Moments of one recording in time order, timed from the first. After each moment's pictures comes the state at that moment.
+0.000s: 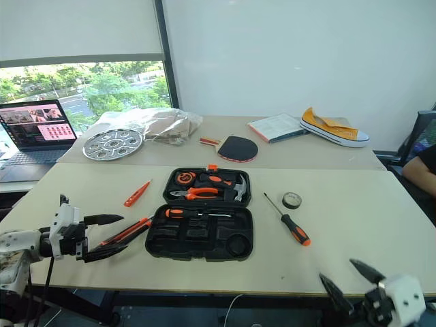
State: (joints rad) left arm -0.18 0.81 0.26 0.33 -0.44 -0.04 -1.45; right arm 0.48 -0.59 -0.49 -0.41 0.52 0.14 0.66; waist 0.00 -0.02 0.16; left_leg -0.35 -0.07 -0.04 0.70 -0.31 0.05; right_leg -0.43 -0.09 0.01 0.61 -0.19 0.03
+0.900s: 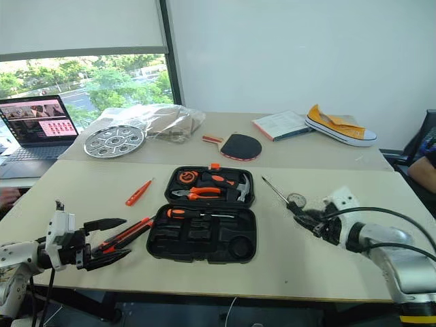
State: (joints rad) left arm -0.04 0.77 0.30 0.08 -0.52 0.05 -1.31; right arm -0.21 -0.82 -0.21 -0.24 0.53 0.53 0.87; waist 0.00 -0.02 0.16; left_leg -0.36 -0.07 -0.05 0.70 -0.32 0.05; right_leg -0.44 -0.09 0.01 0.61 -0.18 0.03
